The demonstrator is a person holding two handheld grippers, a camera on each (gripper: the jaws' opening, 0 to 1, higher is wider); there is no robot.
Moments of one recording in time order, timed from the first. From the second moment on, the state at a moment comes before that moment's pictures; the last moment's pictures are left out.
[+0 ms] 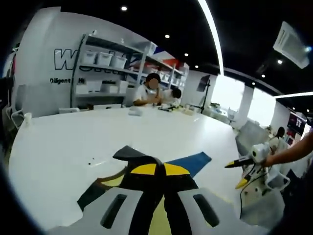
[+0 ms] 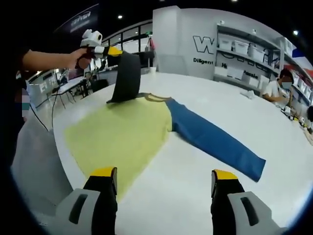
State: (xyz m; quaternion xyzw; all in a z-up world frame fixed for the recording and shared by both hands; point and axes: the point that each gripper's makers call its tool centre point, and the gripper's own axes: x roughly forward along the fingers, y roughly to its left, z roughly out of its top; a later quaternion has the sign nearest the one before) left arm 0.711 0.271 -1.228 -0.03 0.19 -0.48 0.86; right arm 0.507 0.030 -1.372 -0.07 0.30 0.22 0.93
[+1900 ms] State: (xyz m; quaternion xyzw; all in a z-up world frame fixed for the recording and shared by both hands) left arm 0.680 0.164 -1.376 0.01 0.34 -0.47 0.81; right arm 0.491 0.015 -1.385 -0.04 0.32 0.20 0.93
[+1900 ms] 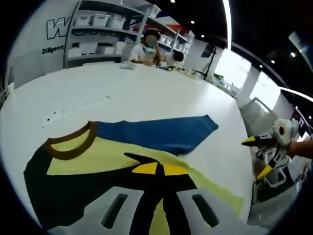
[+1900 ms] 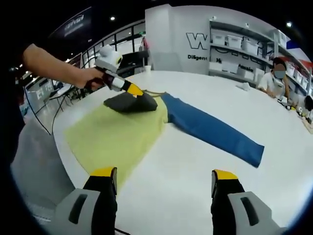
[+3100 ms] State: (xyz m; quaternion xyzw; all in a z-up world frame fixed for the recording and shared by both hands) left arm 0.686 0.187 -1.369 0.13 0.27 -0.51 0.81; right arm 0.504 0.010 -1.379 -0.07 0.31 0.20 0.93
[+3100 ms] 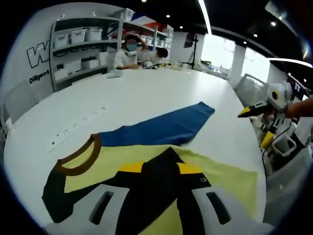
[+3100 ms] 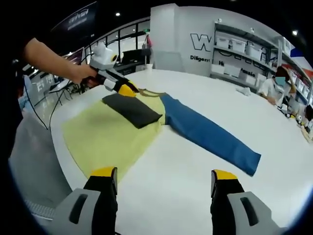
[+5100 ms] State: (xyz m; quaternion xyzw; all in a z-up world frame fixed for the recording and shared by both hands) left arm 0.645 0.260 -1.350 0.16 0.24 -0.53 0.80; right arm 0.581 -0.120 -1.405 -0.03 0.38 0.04 0.92
